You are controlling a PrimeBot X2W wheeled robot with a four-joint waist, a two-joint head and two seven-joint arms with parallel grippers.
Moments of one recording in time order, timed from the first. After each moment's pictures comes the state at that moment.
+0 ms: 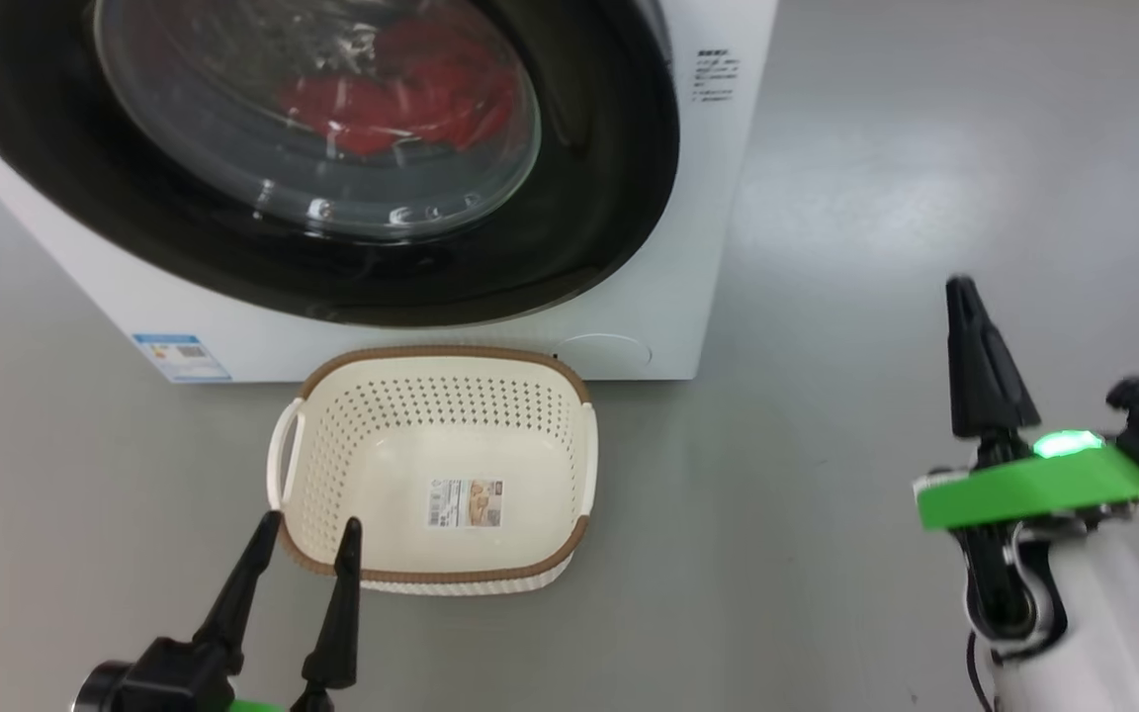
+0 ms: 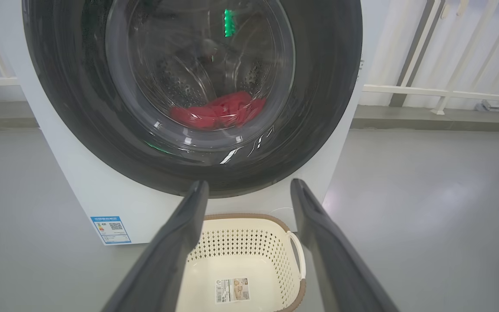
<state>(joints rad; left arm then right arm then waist) -0.02 0.04 -0.02 0.14 -0.15 -0.13 -0.25 -0.24 -0.05 0.00 0.22 0.63 0.13 -0.26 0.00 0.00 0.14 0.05</state>
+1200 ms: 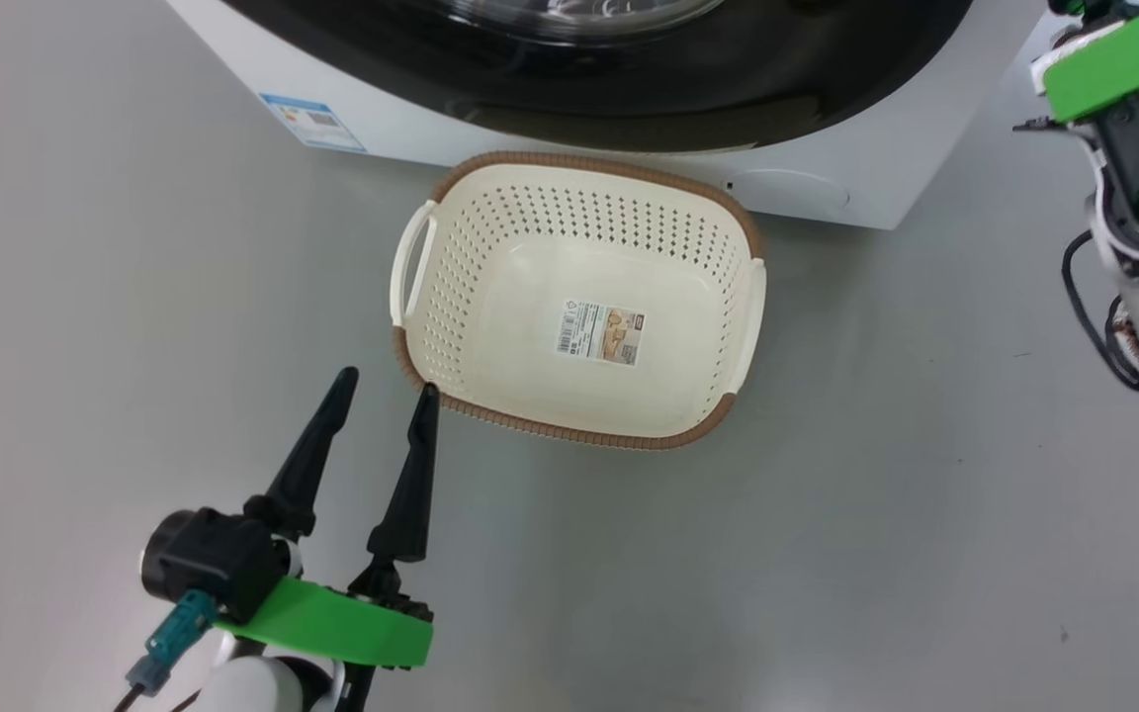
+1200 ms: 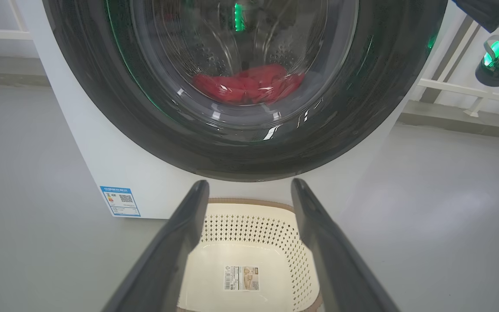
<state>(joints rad) -0.26 0.04 -0.17 0.14 -0.28 -0.13 -0.25 -1.00 -0.33 0.34 0.46 1.23 0.13 -0.09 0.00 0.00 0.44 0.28</state>
